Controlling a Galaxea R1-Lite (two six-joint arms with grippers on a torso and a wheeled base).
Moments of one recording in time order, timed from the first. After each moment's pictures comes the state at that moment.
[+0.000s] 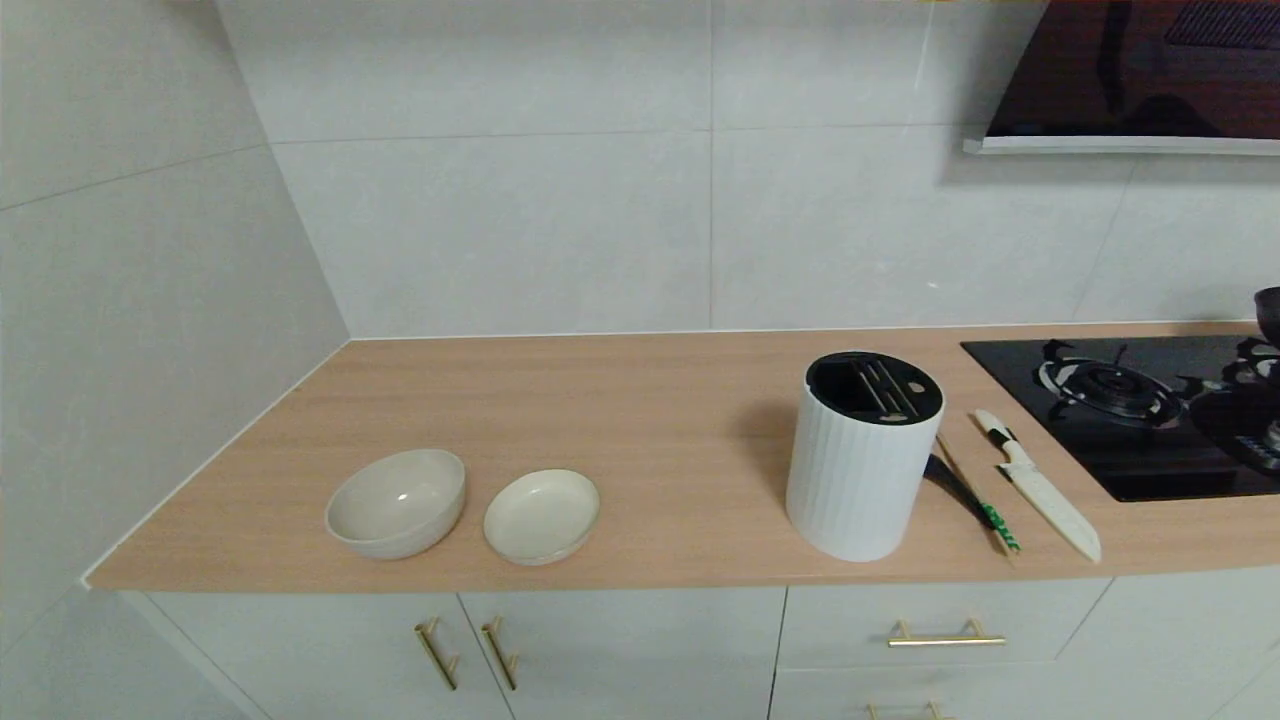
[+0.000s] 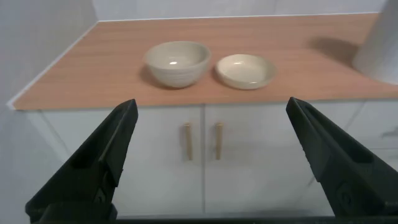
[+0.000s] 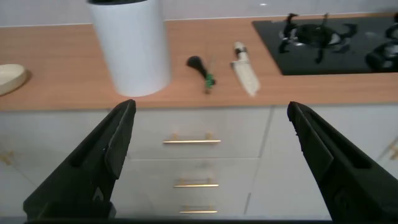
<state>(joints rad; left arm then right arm) 0.00 0.00 0.00 0.00 -0.02 0.00 0.00 0.00 0.00 0.00 0.01 0.02</state>
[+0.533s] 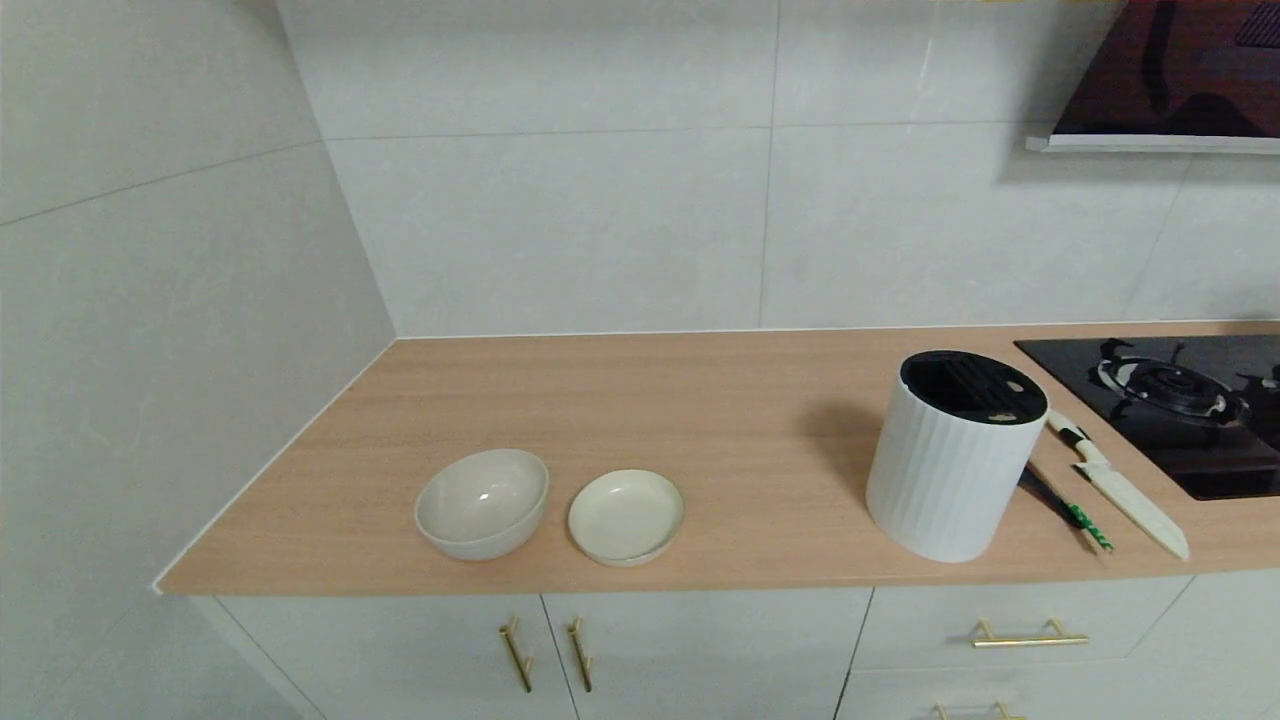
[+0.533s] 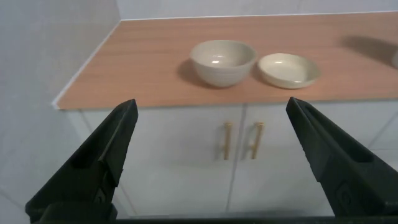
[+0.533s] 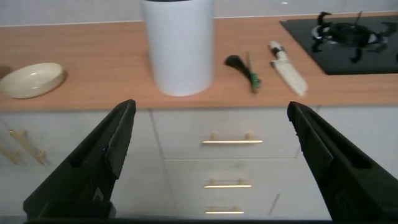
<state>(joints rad) 0.00 0.00 0.00 0.00 -0.02 0.00 0.00 0.00 0.00 0.00 0.01 0.02</state>
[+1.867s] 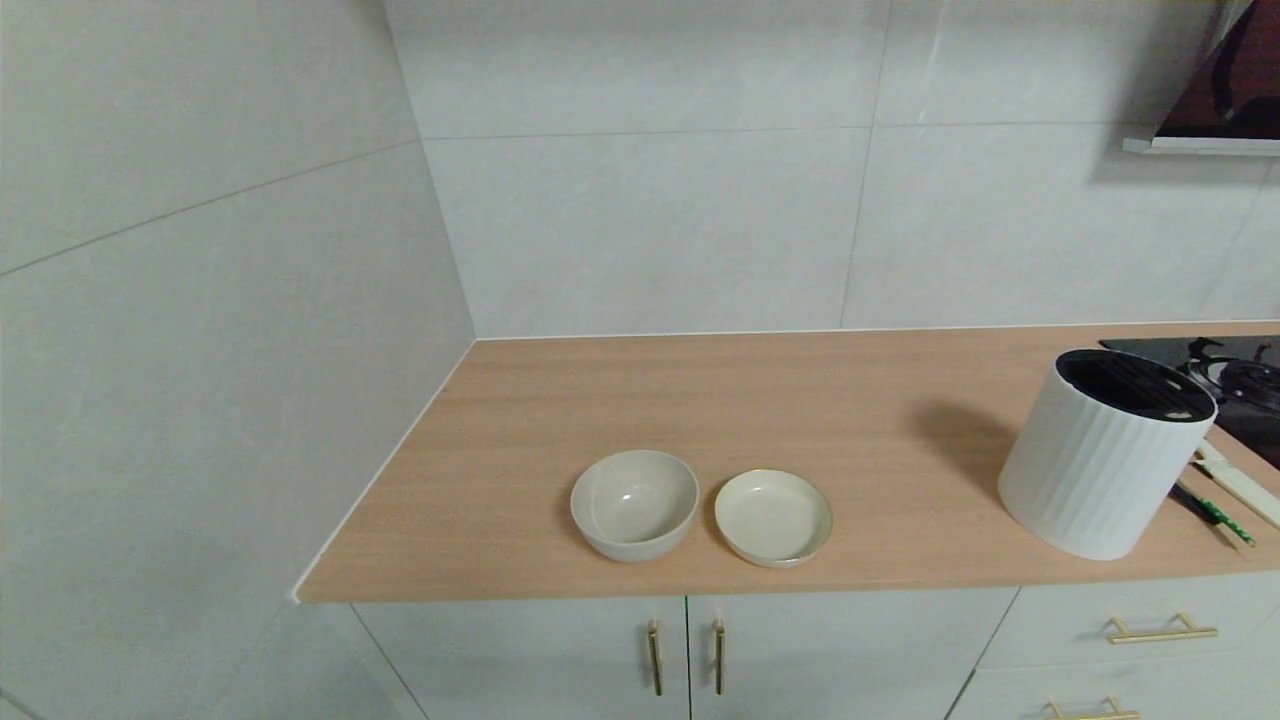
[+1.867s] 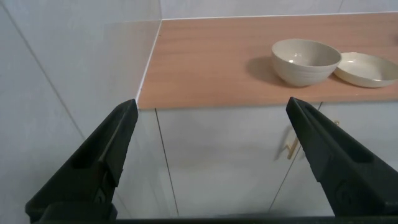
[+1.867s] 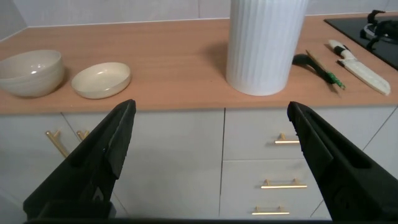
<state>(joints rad) 0.00 0.00 0.00 0.00 -0.02 0.01 0.00 0.00 0.00 0.00 0.01 0.02</state>
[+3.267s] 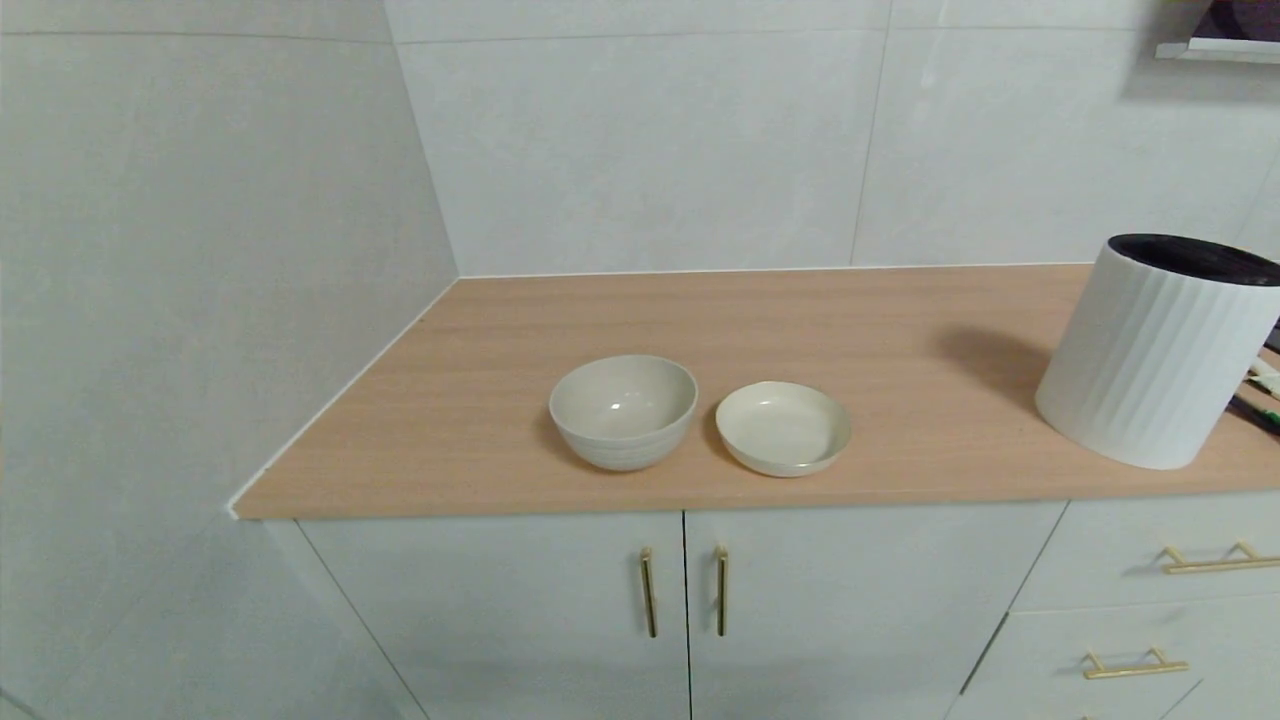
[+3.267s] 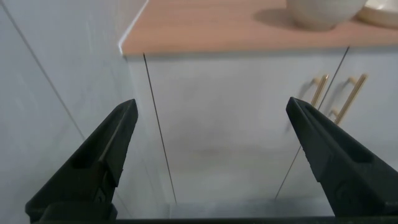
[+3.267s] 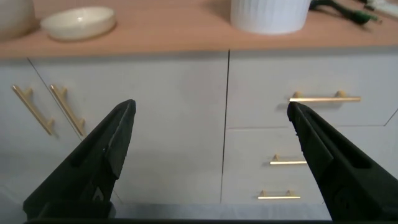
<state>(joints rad) 0.00 0.00 0.00 0.00 -0.02 0.00 0.00 0.00 0.00 0.00 0.01 0.02</state>
